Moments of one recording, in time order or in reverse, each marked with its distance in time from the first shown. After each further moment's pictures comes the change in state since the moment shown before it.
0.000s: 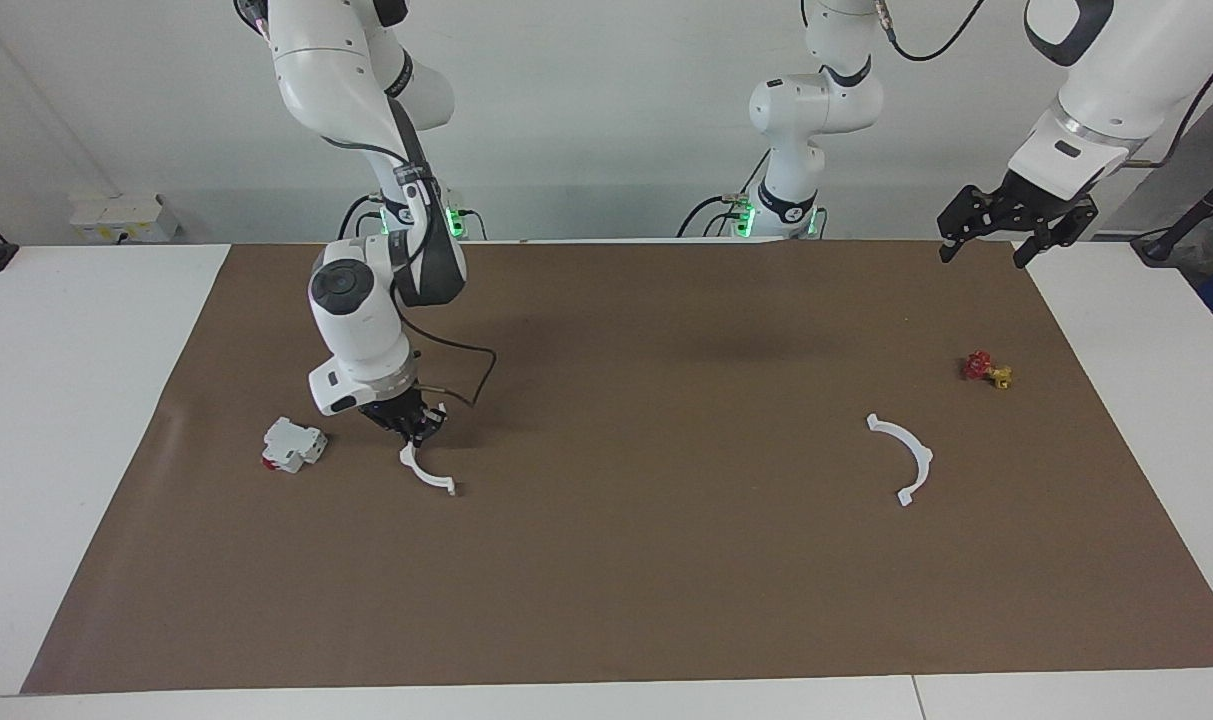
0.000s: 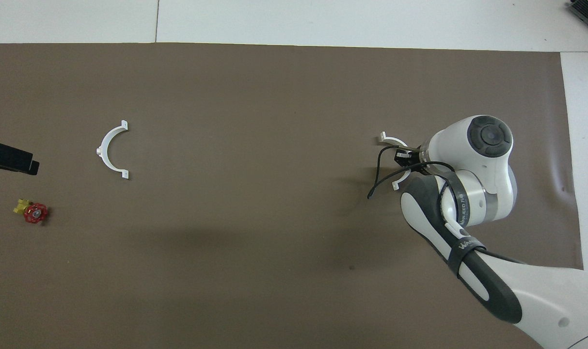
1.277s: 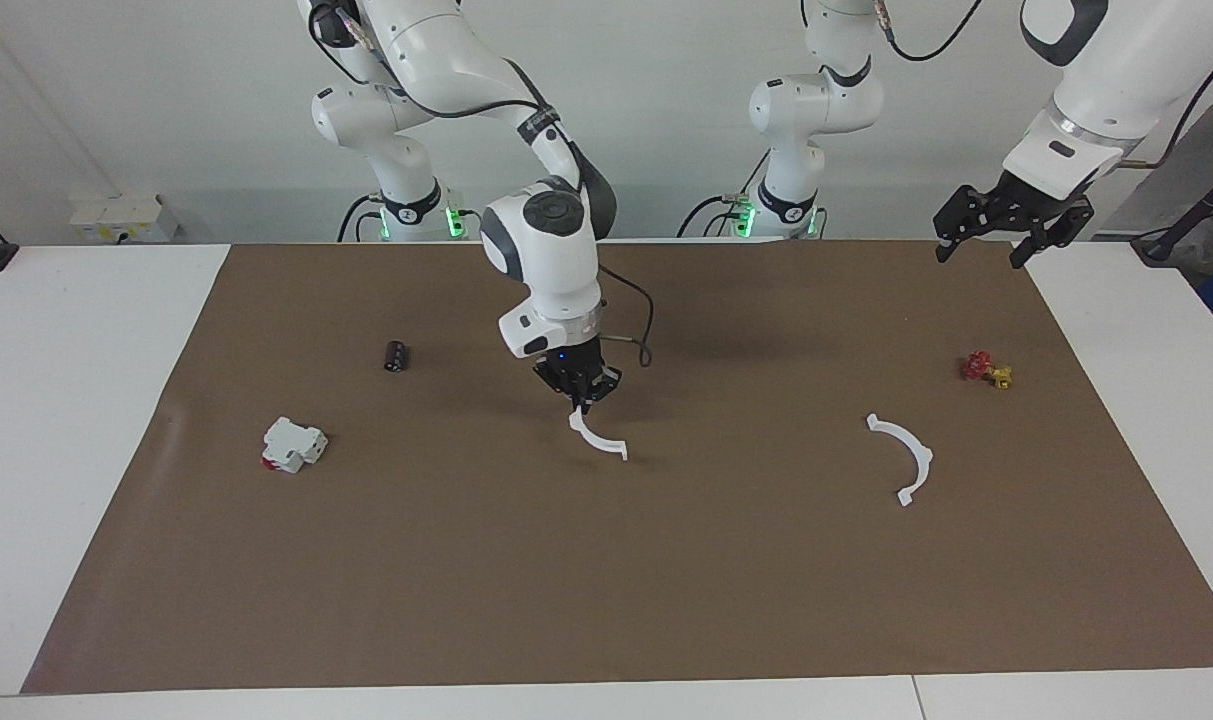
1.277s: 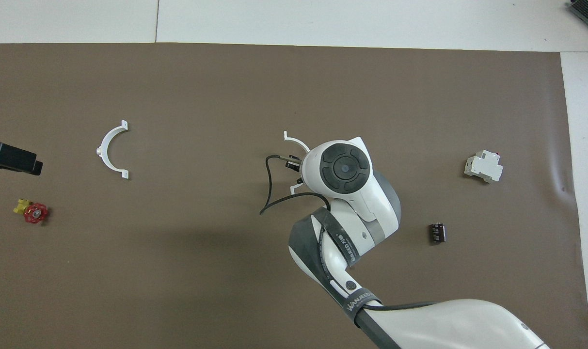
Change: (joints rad) left arm -0.001 -0.001 -0.009 -0.002 0.000 0.000 0.000; right arm 0.381 0.090 0.003 0.228 -0.013 -0.009 0.448
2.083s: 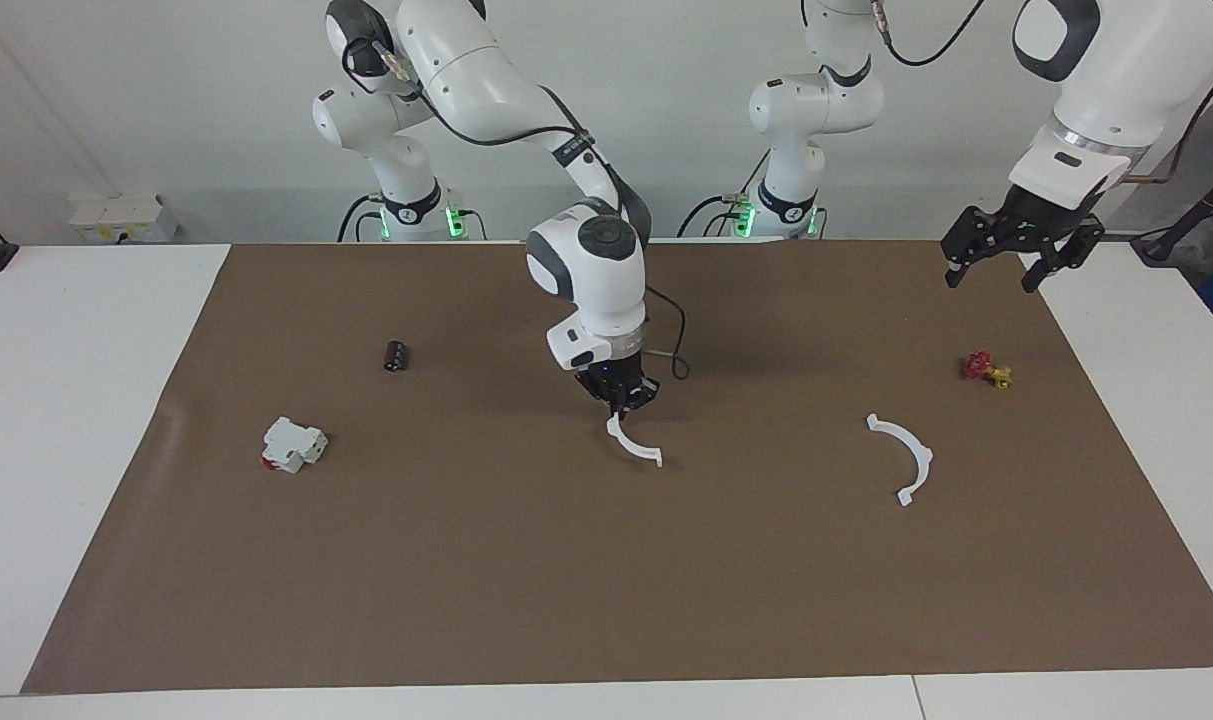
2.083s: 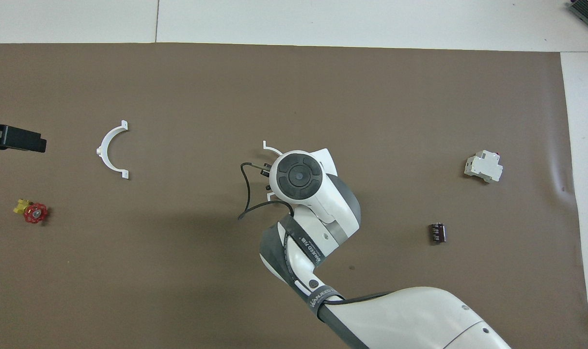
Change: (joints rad) left arm 0.001 0.001 0.005 -0.066 0.000 0.211 0.000; right arm 0.078 0.121 -0.001 0.086 -0.022 0.001 0.137
